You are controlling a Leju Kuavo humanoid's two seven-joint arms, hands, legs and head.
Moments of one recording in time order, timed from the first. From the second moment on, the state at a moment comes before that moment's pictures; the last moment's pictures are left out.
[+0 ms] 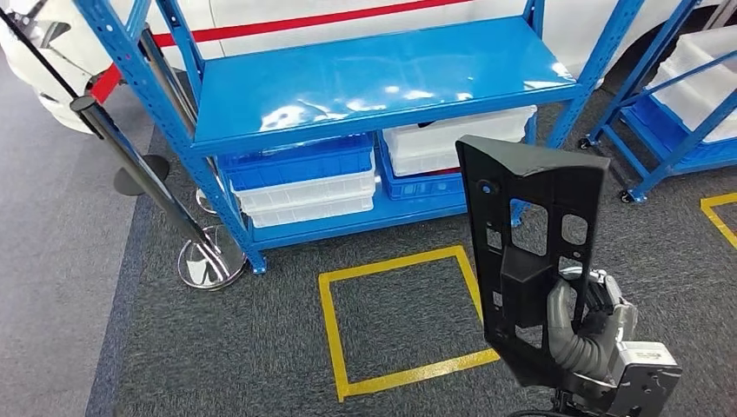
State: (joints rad) left arm -0.06 -0.12 1.27 -0.25 -1.49 0.21 -0.24; right arm 0.17 0.06 0.05 -1.97 0.16 -0.29 -0.37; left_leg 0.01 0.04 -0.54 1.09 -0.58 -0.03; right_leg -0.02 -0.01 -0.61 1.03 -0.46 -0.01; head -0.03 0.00
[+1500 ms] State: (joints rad) left arm -0.06 -0.10 1.27 -0.25 -1.49 0.15 -0.21; right arm 0.13 0.10 -0.01 -1.98 0.12 -0.27 -0.37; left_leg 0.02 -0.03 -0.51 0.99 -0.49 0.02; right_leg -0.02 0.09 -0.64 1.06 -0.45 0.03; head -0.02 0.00
